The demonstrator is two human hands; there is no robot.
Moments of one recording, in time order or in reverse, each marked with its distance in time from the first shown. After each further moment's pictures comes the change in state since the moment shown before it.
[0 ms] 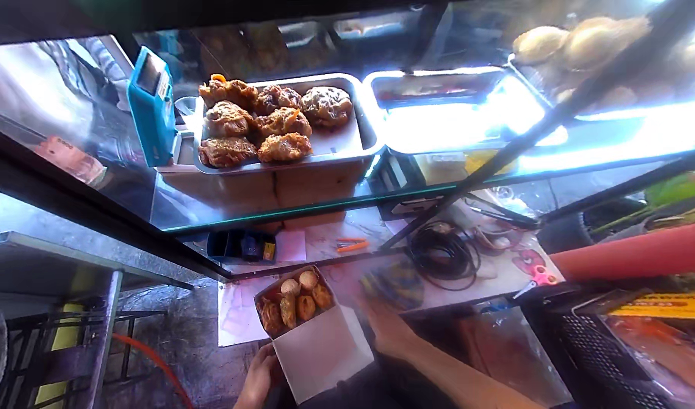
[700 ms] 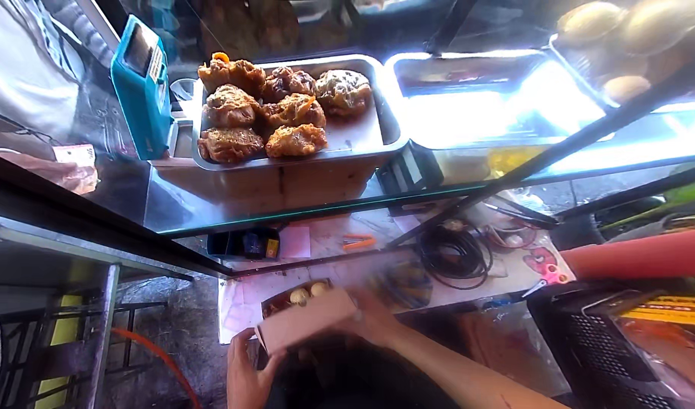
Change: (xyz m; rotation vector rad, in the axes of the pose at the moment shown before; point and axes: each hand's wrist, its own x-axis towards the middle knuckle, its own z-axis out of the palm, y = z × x) left_hand -0.016 0.037 -0.017 0.746 0.393 0.754; right_hand 0.037 -0.041 -0.012 0.516 0.202 0.009
